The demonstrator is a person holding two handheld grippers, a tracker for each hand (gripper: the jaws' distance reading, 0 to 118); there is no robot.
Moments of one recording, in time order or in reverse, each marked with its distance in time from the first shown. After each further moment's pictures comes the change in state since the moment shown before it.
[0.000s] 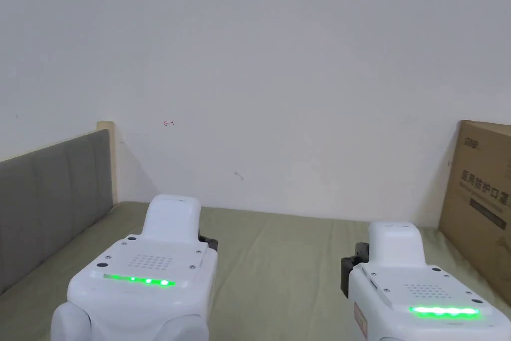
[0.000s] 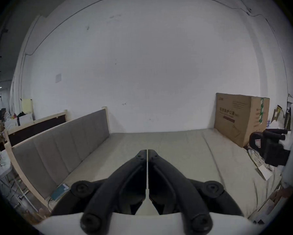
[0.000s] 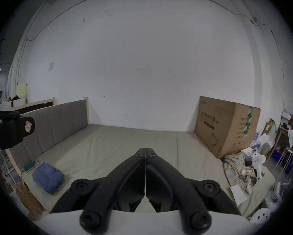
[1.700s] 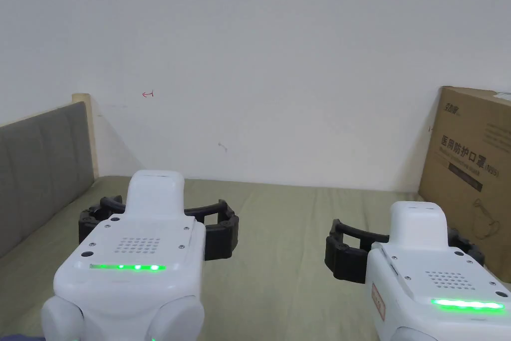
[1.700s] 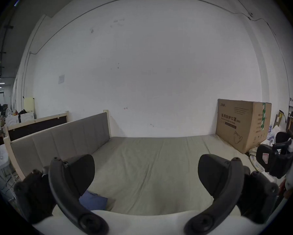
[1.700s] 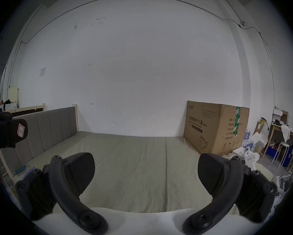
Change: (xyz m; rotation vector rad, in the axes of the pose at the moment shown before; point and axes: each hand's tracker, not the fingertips) left arm 0.005 -0.014 -0.006 0.069 0.040 0.036; right arm 0.023 -0.025 0.001 0.075 -0.090 -0.030
